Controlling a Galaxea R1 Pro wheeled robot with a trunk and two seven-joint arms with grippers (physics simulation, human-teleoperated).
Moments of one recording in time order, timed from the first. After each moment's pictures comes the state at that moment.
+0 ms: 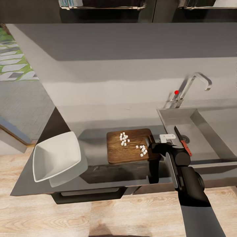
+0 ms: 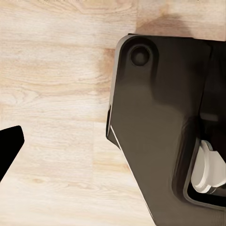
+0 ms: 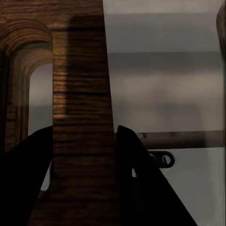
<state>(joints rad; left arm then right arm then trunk) 0.40 0.05 -0.13 -0.92 0.20 -0.16 0.19 -0.62 0.05 0.00 -1.54 0.13 0.98 0.08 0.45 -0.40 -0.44</state>
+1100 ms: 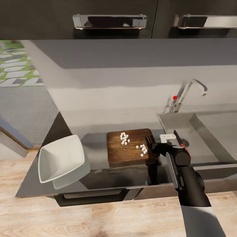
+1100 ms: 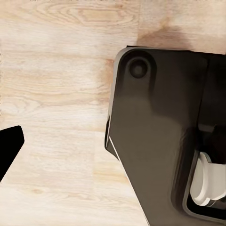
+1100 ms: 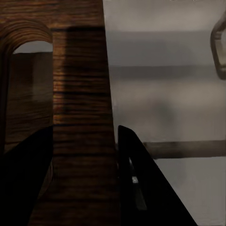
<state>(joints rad) 0.40 0.05 -0.12 -0.91 0.20 -0.16 0.19 -0.62 0.05 0.00 -1.54 0.13 0.98 0.08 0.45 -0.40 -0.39</state>
